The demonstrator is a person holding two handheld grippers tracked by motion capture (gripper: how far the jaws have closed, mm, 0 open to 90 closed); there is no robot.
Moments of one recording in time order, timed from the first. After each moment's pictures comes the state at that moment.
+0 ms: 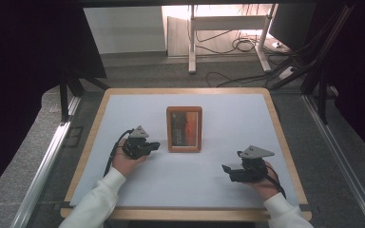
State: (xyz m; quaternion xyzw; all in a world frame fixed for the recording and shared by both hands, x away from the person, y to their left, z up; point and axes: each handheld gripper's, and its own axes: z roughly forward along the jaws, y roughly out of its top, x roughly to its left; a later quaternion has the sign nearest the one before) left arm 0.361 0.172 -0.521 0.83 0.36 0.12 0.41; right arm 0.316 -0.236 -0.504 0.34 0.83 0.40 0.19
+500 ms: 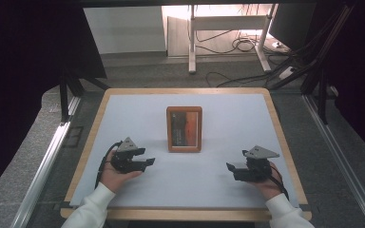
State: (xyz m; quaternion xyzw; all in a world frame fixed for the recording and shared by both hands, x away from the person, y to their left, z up) left arm 0.314 0.197 -0.521 0.81 0.39 0.12 0.42; right arm 0.317 -0.249 -0.507 0.36 0.81 0.40 0.21
